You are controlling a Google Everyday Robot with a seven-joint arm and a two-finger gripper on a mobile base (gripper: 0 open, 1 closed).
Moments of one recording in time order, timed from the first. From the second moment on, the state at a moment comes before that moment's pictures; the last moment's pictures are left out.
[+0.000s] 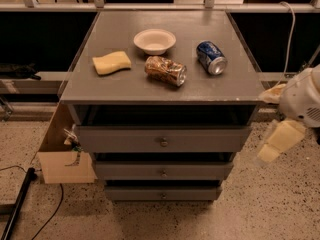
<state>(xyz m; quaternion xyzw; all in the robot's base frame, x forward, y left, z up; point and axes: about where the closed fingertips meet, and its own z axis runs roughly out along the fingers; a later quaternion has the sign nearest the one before) 0.436 -0.219 0.867 -0.56 0.80 0.09 0.20</state>
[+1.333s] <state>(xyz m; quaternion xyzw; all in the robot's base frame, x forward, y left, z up) 0.484 -0.189 0.752 -0.54 0.81 0.11 0.18</state>
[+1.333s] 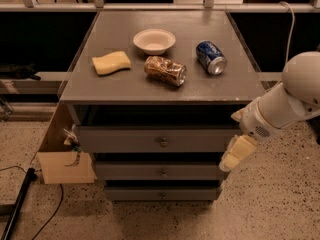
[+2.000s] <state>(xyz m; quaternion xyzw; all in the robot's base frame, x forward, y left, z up) 0.517 -0.173 0.732 -0.52 0.82 0.14 0.21</state>
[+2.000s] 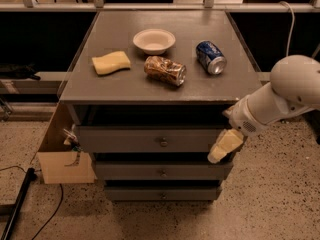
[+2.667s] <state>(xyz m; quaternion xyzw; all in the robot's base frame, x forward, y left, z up) 0.502 -0.164 0.692 -0.52 0.82 0.15 0.17</state>
